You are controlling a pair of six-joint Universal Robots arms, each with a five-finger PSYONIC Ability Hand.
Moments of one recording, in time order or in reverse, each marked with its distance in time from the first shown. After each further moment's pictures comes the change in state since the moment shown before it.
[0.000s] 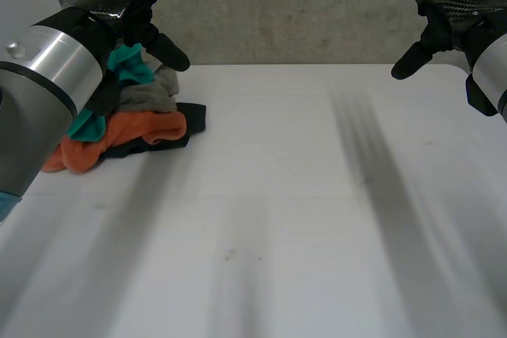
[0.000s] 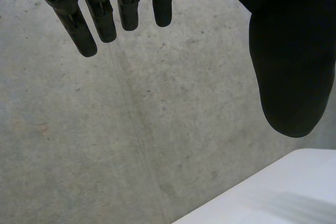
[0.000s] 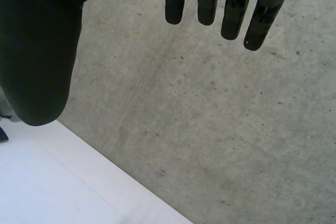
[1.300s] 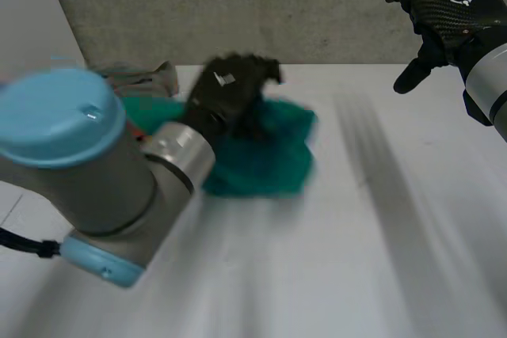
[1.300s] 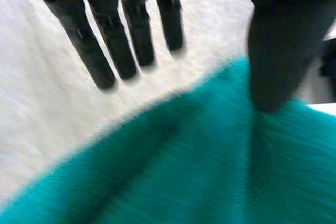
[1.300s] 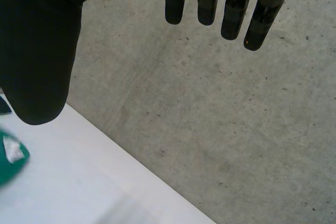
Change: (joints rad) left arm -0.259 -0.230 -0.063 0.162 -0.104 0.088; right arm -0.012 0.035 0.015 0.001 -0.001 -0.065; left_hand 0.635 0.695 0.713 0.721 0.671; right_hand 0.000 0.000 0.000 0.000 0.000
